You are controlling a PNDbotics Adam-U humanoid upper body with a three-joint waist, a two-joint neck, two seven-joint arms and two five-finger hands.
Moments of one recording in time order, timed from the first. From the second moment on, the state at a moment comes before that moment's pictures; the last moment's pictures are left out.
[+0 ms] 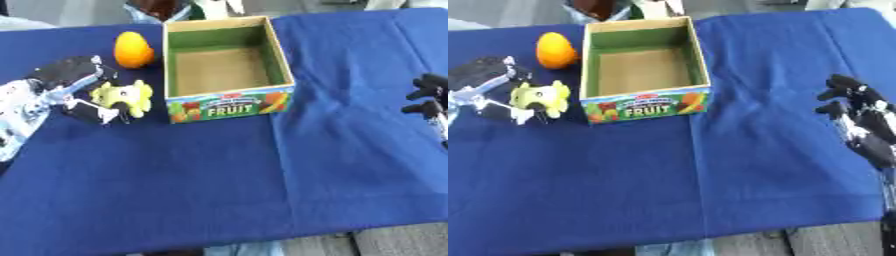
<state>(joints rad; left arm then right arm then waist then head) -0.57 0.75 -0.32 -1.38 -0.69 -0.18 -0.21 -0.32 -0.28 -0.22 -1.46 -0.10 -0.35 0.50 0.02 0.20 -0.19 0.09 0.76</state>
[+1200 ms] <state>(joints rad) -0.84 0.67 -0.27 -1.37 -0.74 -0.17 -0.17 -0.34 -0.27 -0.18 -1.46 -0.10 -0.35 0.54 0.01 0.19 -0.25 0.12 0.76</state>
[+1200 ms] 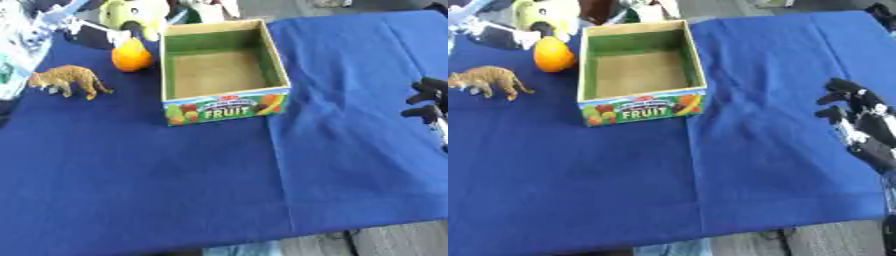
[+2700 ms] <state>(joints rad) -0.83 0.56 -0.29 -1.28 -0.72 -0.22 -0.15 -0.36 -0.23 -0.13 -1.46 -0.13 -0.35 0.63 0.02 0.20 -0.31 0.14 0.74</state>
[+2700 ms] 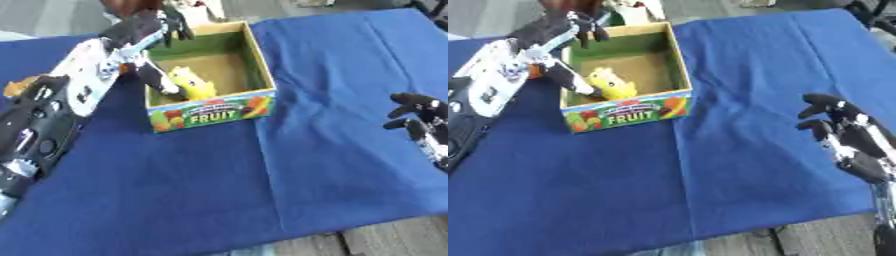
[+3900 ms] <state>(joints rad) -0.45 0.92 -0.06 -1.35 -0.63 0.05 -0.15 -0.32 -0.26 -0.16 -1.45 -0.10 -0.36 0.60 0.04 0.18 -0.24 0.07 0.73</state>
